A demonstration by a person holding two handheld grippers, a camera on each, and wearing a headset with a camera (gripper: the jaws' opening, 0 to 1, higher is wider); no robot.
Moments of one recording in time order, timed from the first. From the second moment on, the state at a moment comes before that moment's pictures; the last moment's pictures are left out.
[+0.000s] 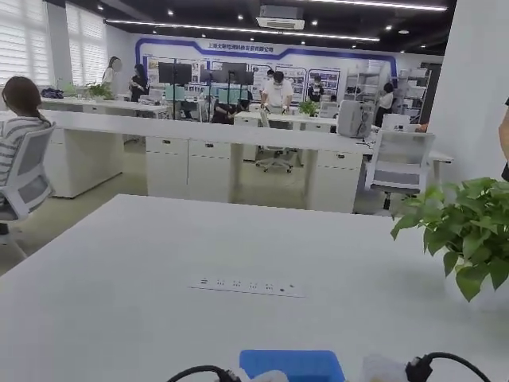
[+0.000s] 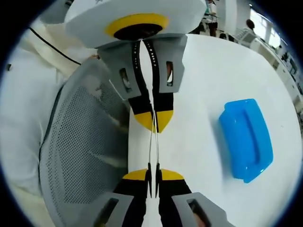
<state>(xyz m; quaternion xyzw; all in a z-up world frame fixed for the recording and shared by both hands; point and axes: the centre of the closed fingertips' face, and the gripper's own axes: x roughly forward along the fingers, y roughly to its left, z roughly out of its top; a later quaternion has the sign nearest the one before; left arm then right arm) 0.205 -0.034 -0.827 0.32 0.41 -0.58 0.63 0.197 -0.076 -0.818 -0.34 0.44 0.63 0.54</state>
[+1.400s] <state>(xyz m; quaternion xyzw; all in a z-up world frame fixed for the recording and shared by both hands) 0.220 -0.028 -0.883 0.35 0.47 -0.55 0.59 0.236 -0.085 -0.872 -0.28 0.46 0.58 0.61</state>
